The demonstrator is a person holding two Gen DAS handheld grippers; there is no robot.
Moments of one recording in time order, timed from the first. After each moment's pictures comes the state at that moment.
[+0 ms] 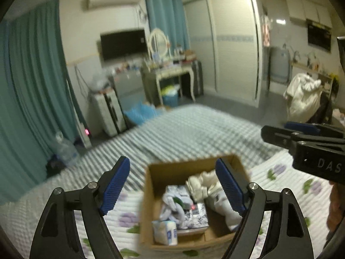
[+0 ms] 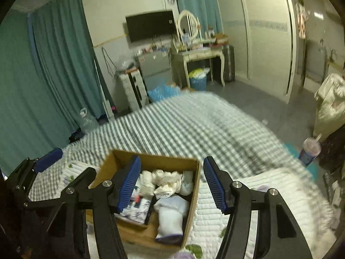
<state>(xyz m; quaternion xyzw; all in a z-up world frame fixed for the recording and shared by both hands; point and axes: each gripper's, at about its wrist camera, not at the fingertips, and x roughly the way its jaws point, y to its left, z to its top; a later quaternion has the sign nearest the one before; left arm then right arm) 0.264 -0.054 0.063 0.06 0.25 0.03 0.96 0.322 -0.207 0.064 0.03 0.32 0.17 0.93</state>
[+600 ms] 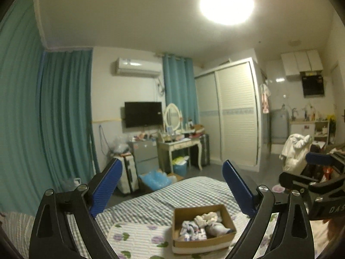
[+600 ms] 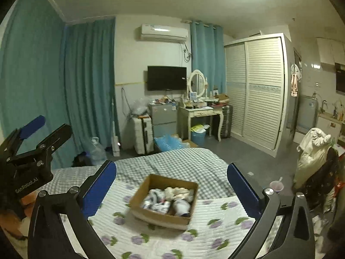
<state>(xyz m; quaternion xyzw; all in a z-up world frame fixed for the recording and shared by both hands) 0.030 -0.017 0.185 0.03 0.02 0.04 1.00 0.065 -0.204 0.203 -0.01 0.14 0.17 0.98</state>
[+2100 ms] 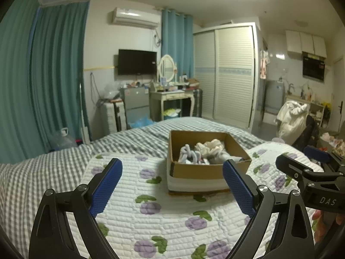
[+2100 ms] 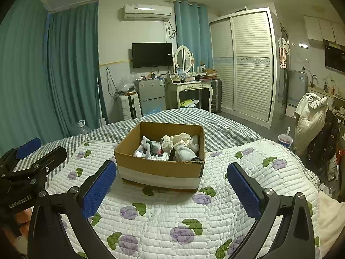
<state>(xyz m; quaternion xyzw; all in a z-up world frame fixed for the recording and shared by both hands) 0.067 0.015 0.001 -0.01 0.16 0.02 0.99 0.089 -0.175 0.000 0.01 0.20 0.12 0.97</state>
